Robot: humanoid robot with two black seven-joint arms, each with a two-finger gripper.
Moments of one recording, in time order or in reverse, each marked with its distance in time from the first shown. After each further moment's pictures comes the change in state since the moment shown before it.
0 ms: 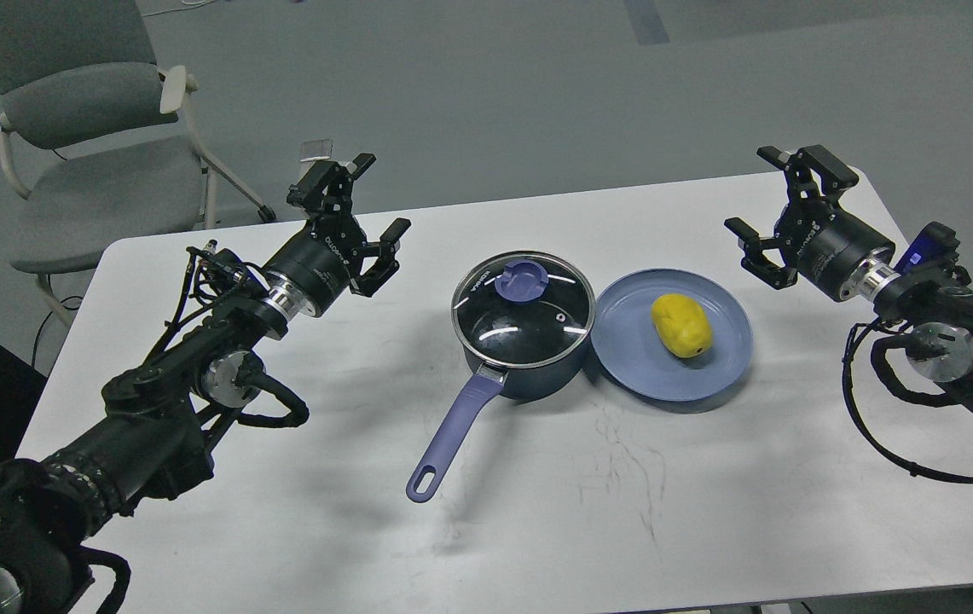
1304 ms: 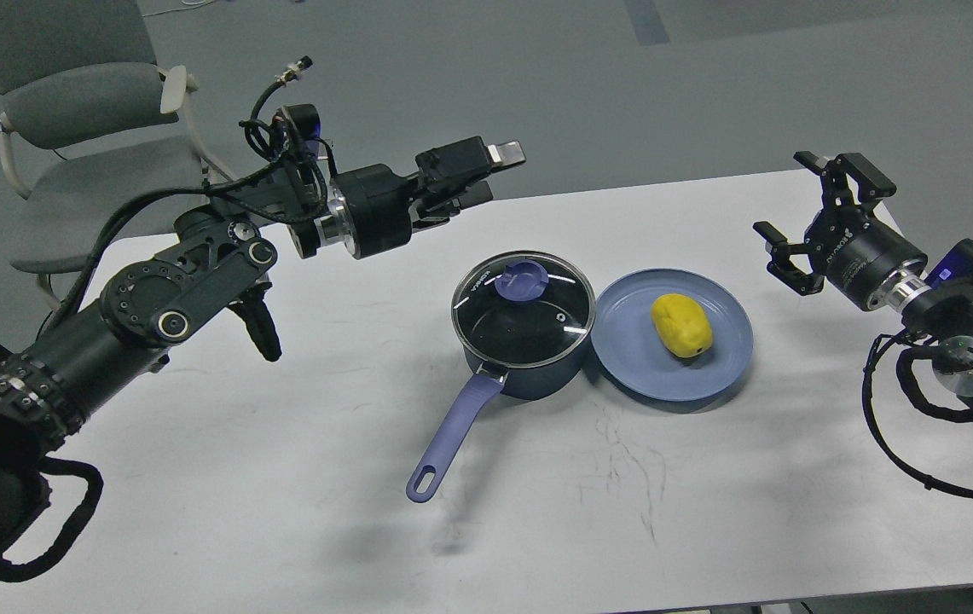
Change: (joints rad) left arm -0.258 0.074 0.002 -0.328 1.124 0.004 0.000; right arm -0.072 -0.033 0.096 0.000 0.000 0.030 0.000
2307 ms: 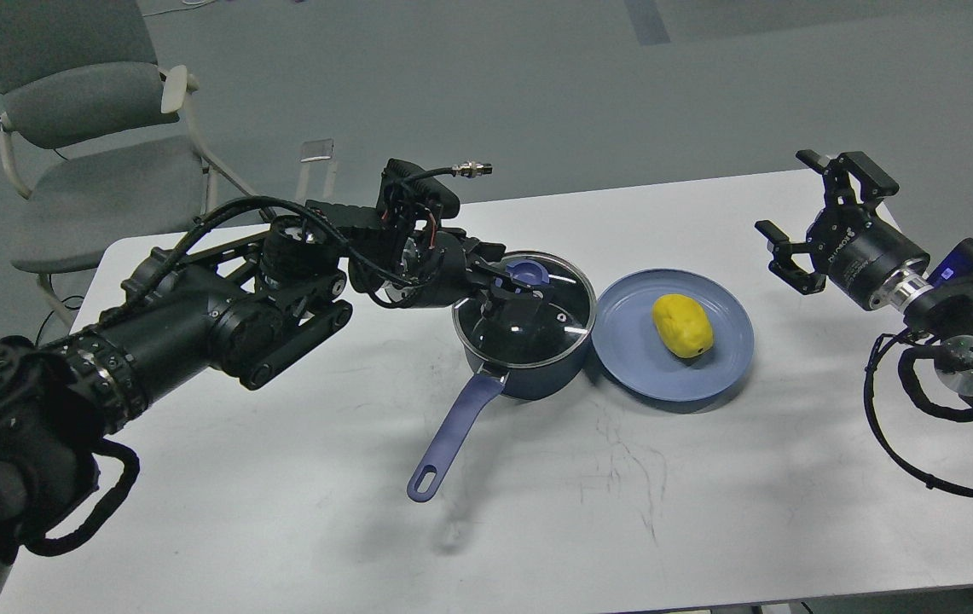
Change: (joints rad) left arm -0.063 -0.151 0.274 0.156 0.517 0.224 0.000; right arm 0.000 -0.005 0.002 0.003 0.000 0.000 0.000
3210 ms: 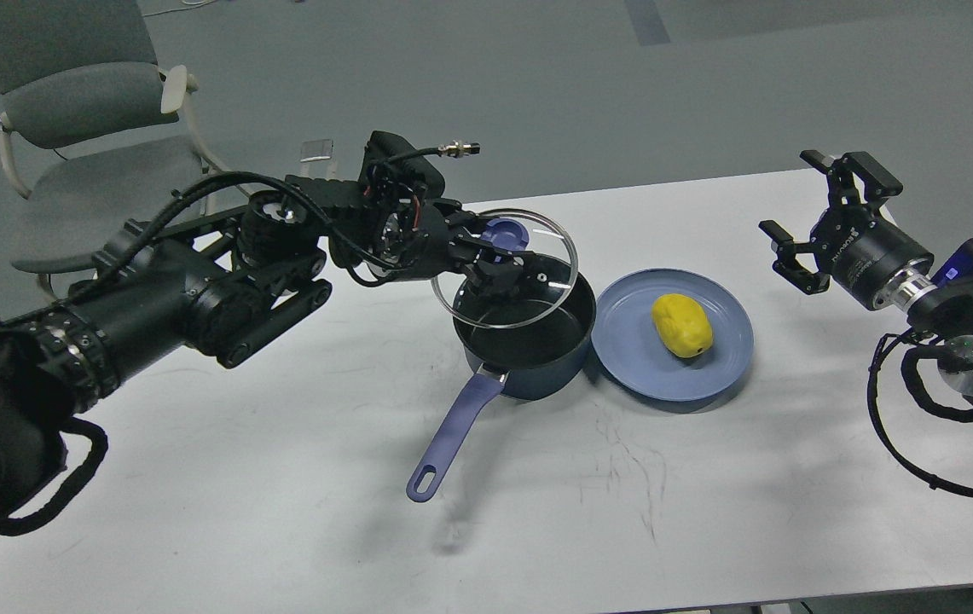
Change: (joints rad) left arm -0.083 0.079 0.042 -0.040 -0.008 0.045 0.000; right arm -0.002 -0.003 0.000 -0.002 0.000 -0.004 0.000
